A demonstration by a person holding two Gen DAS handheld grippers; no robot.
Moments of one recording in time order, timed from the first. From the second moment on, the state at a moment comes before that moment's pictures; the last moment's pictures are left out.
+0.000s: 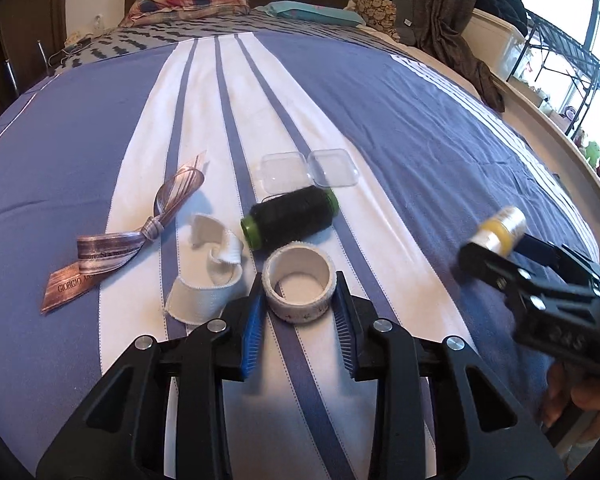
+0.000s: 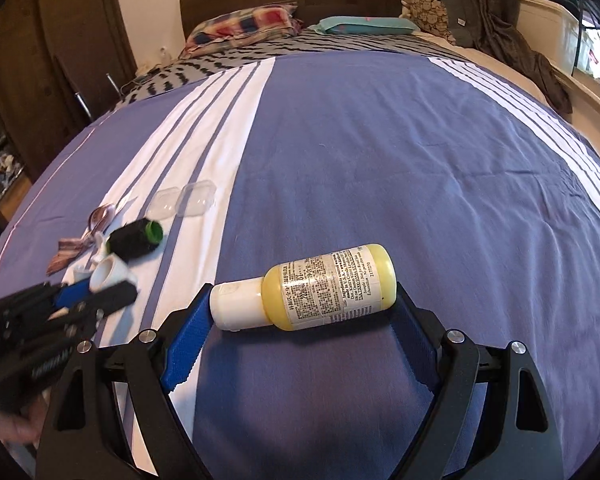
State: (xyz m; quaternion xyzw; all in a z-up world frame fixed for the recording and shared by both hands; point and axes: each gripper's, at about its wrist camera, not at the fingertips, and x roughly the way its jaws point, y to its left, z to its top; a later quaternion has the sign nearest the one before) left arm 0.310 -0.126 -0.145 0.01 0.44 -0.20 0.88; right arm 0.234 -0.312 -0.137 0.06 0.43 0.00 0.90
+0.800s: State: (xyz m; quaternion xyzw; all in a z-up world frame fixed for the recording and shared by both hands) left arm 0.114 -0.062 -0.124 0.03 0.38 -0.17 0.91; right arm 0.071 -0.262 -0.110 0.04 0.39 0.04 0.92
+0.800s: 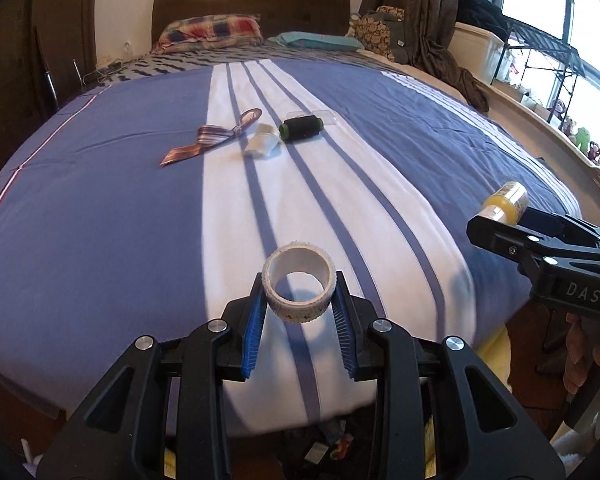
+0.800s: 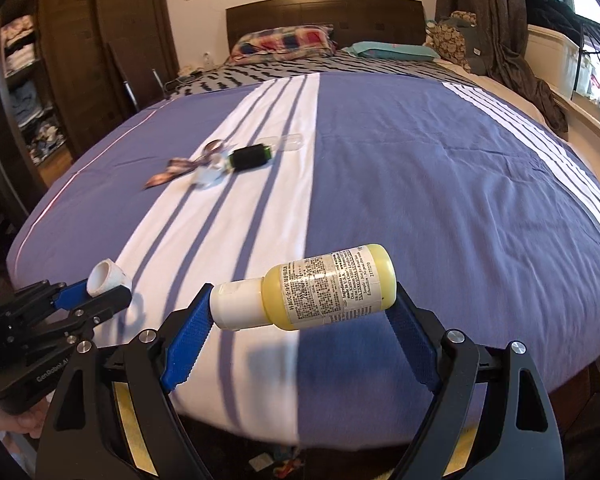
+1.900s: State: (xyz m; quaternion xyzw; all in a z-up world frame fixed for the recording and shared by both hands) left arm 0.002 -0.045 -0.296 0.02 0.57 -0.17 0.81; right arm -0.024 -0.224 -0.258 0.06 0.54 0.05 0.84
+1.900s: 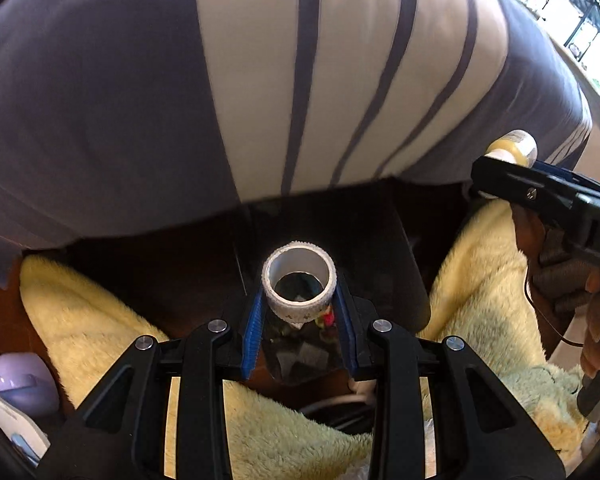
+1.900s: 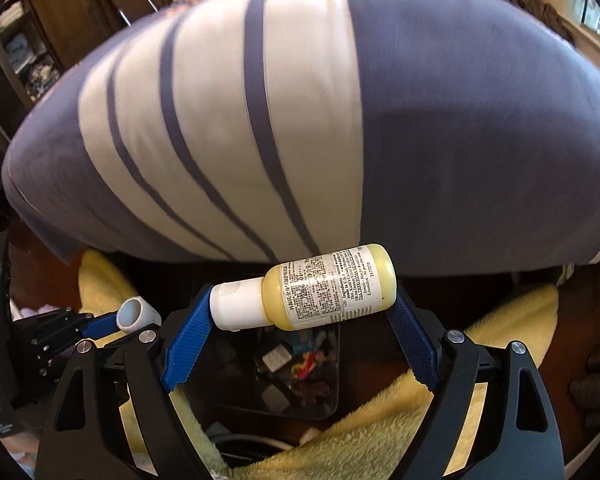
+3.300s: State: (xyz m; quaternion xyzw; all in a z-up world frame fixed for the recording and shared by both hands) left arm 0.018 -0.028 -0.248 0.03 0.53 -0.14 0.83; right arm -0.014 -0.247 -0.219 0.04 0.50 0.02 0.86
